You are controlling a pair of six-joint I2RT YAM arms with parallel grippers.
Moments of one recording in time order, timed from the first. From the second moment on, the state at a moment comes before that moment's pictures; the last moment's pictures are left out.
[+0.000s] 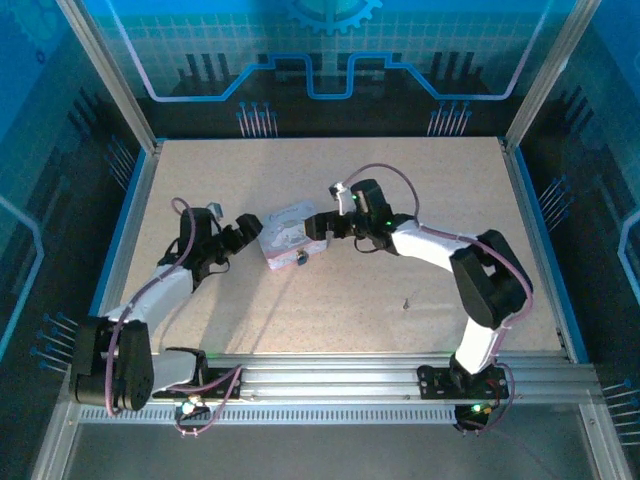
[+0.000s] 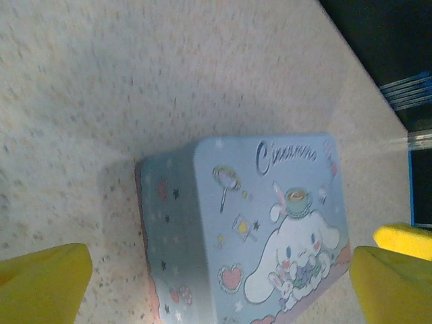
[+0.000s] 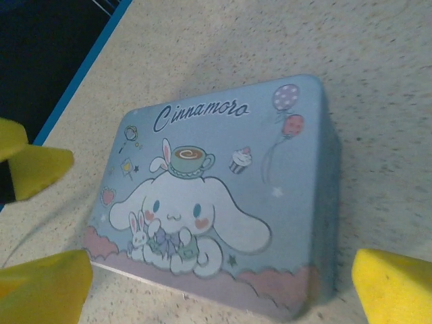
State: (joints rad) left arm -0.05 1.25 0.60 -0.05 0.33 -0.78; right arm 0.57 1.80 1.11 0.06 -0.39 0.41
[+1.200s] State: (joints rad) left arm -0.40 1.72 0.96 0.06 0.32 -0.85; right arm 0.46 1.56 0.83 -0.05 -0.40 0.45
